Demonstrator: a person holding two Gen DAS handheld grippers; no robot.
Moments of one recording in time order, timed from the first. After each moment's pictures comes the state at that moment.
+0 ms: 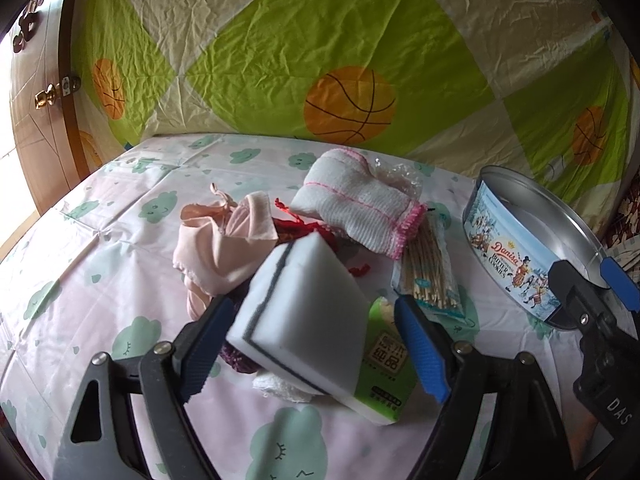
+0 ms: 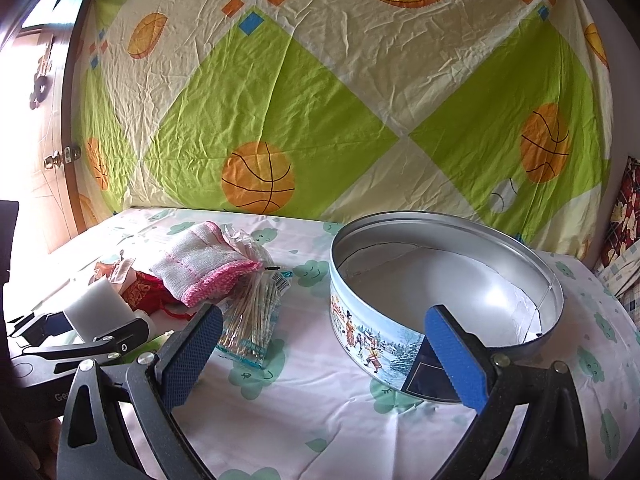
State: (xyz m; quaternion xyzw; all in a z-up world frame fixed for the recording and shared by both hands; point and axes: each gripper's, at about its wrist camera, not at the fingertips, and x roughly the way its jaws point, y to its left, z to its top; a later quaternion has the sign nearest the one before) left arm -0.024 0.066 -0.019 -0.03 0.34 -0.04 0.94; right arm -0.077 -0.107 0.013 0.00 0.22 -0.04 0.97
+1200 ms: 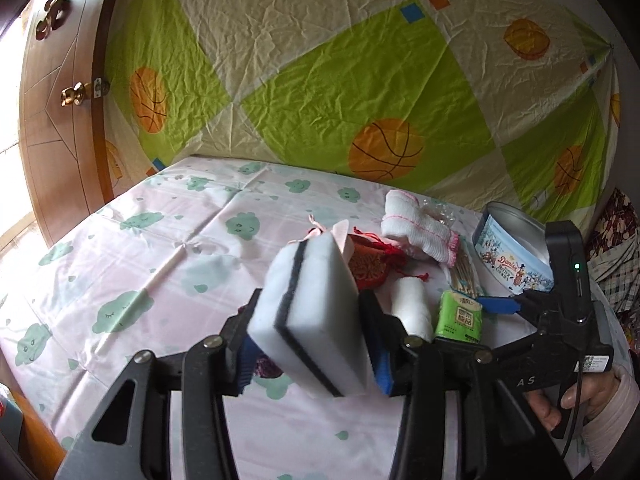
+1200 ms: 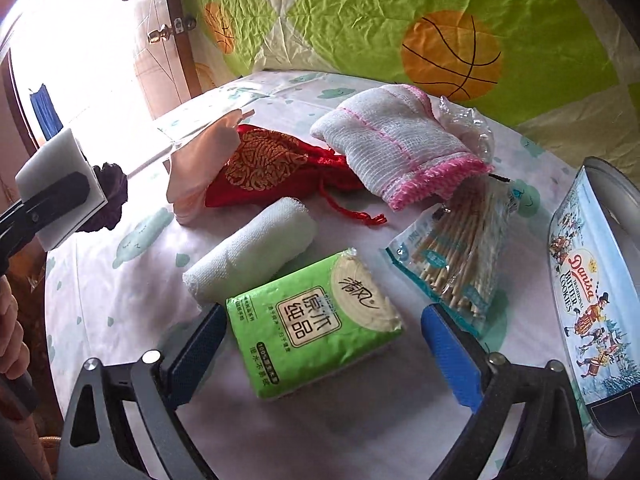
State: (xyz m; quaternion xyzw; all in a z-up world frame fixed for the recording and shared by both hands) left arm -0.072 0.192 0.003 -0.06 0.29 -0.07 0.95; right arm -0.013 -0.010 -0.052 -0.07 0.42 0.21 0.88
